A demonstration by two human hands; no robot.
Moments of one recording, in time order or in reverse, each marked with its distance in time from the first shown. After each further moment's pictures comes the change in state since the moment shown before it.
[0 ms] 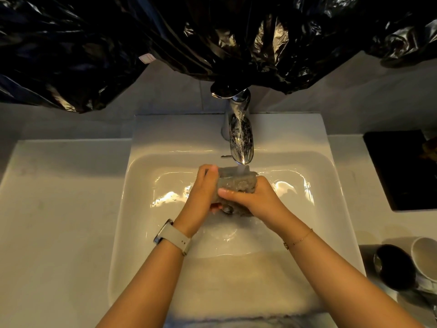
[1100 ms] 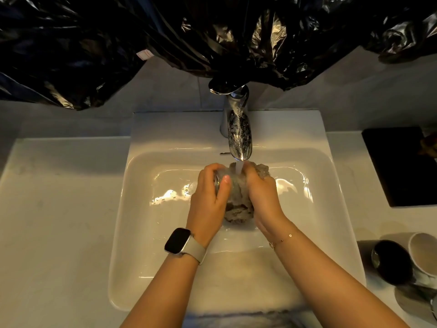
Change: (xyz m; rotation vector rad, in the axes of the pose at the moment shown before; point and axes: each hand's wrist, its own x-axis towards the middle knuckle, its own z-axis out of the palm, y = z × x) left_hand -0.008 -0.025 0.014 0.341 0.192 0.364; right_hand 0.007 -0.005 0.018 0.271 0.473 0.225
